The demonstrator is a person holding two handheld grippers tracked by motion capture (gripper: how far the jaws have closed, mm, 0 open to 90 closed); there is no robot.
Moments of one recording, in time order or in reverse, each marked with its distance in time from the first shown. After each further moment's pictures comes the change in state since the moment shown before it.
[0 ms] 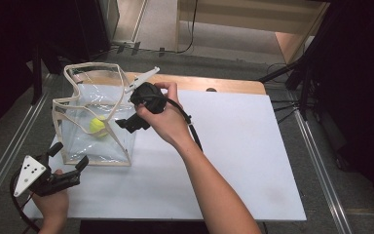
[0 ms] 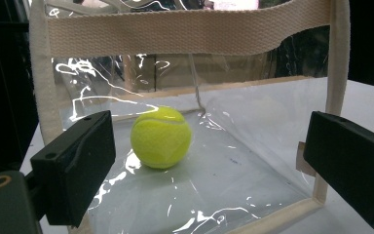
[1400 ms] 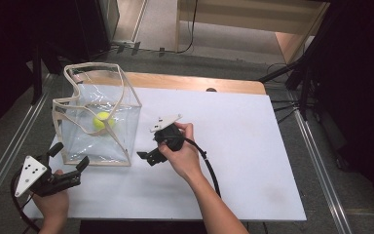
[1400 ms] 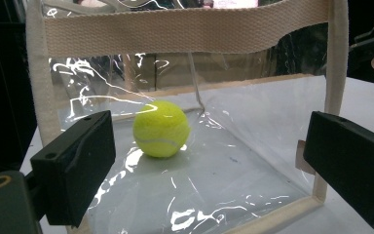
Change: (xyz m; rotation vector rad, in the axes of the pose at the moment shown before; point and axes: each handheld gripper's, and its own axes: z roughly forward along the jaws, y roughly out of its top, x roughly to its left) left arm -0.002 0.000 0.000 0.008 0.003 0.011; right arm 0.012 -0.121 0.033 -0.033 -0.005 0.095
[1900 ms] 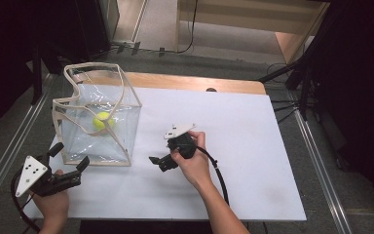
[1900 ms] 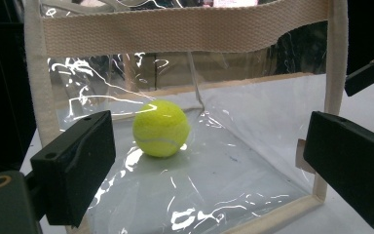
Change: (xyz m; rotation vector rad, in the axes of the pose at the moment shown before) left arm 0.000 0.000 0.000 0.005 0.001 0.007; right arm -0.005 -0.038 -0.013 -0.022 -0.038 0.047
